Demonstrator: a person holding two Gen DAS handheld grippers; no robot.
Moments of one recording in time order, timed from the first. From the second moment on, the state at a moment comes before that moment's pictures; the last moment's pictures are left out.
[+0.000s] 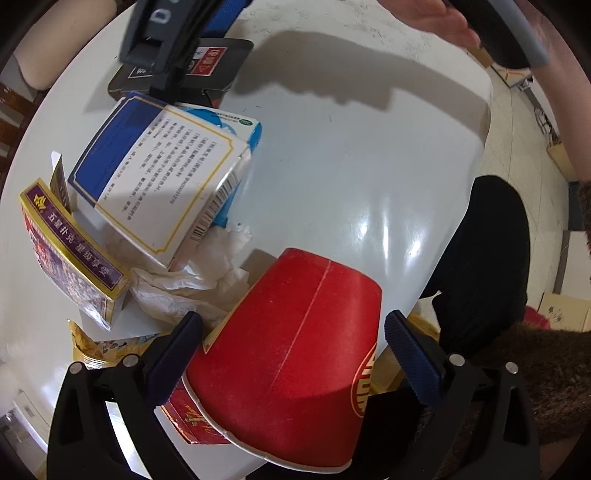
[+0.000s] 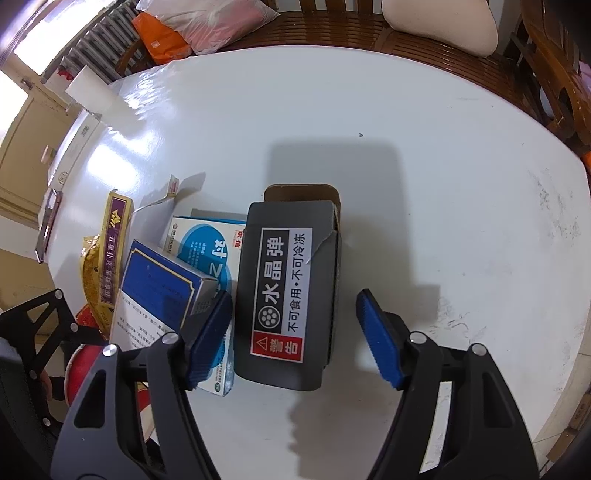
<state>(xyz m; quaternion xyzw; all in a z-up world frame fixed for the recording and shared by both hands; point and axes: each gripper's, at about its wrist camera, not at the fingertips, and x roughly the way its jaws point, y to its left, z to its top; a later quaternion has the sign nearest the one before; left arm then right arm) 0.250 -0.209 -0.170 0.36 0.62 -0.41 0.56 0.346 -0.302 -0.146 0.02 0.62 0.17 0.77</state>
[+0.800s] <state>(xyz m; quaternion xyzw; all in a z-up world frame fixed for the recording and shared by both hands) 0.250 -0.217 -0.180 0.37 0.61 -0.37 0.59 0.337 -0.277 -0.150 -0.07 0.60 0.10 0.79</state>
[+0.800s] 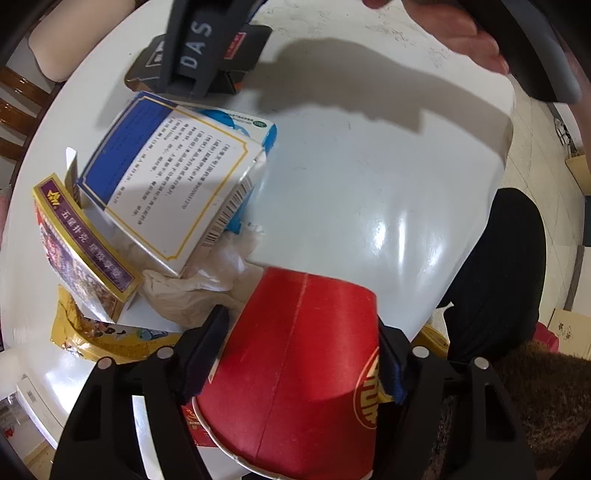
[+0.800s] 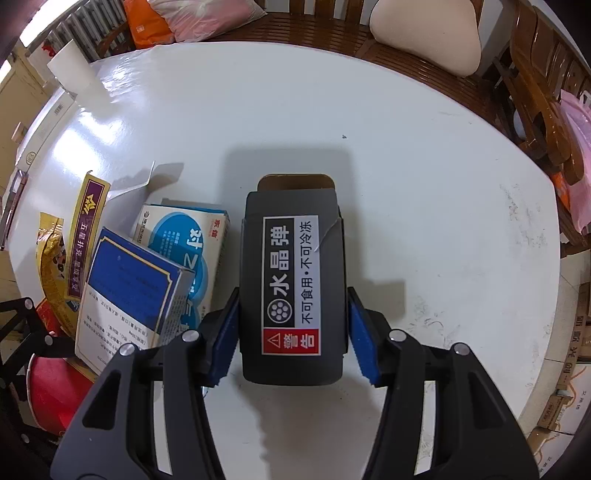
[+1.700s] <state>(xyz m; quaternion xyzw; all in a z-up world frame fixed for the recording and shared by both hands) 0.282 -0.186 -0.124 0.29 0.60 -0.33 0.67 0.300 -0.290 -0.102 -0.05 0.56 0.05 0.82</state>
